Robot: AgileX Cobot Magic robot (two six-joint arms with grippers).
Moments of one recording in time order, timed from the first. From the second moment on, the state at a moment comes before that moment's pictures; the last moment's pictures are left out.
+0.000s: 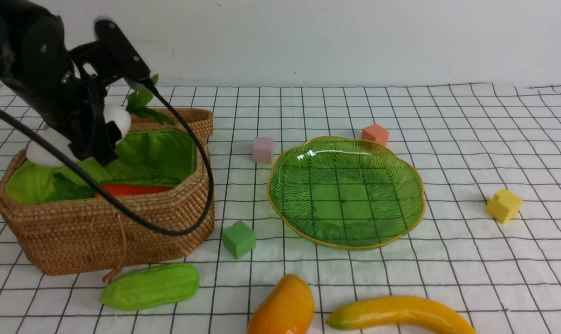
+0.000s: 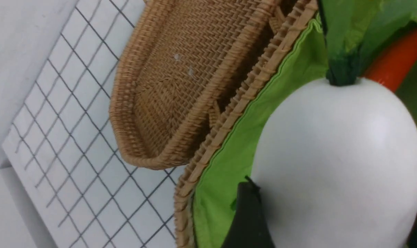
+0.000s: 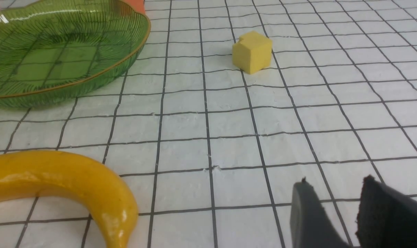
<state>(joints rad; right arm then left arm) 0.00 -0.01 0.01 -0.06 0.39 0.08 -0.19 1.69 -1.42 0.33 0.78 0.50</state>
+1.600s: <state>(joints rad) 0.00 -0.01 0.01 -0.06 0.39 0.08 -0.38 1.52 -1.02 0.00 0.84 0.80</state>
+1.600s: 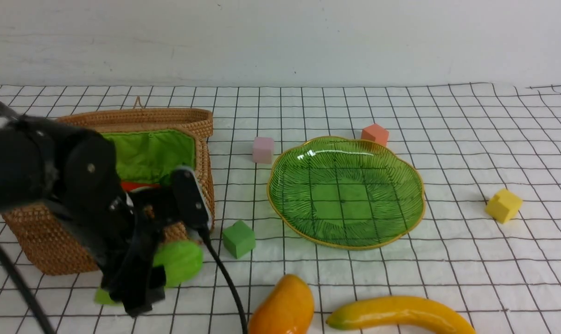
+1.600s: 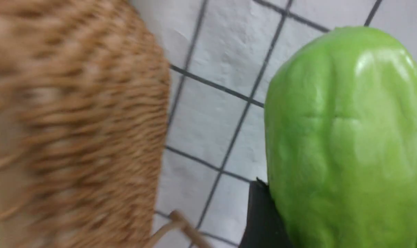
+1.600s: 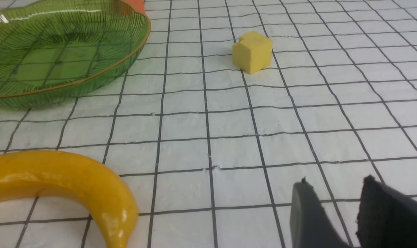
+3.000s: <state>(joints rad) 0.00 -0.01 0.01 -0.06 0.39 0.08 -0.17 0.83 -1.14 0.01 1.15 0.15</state>
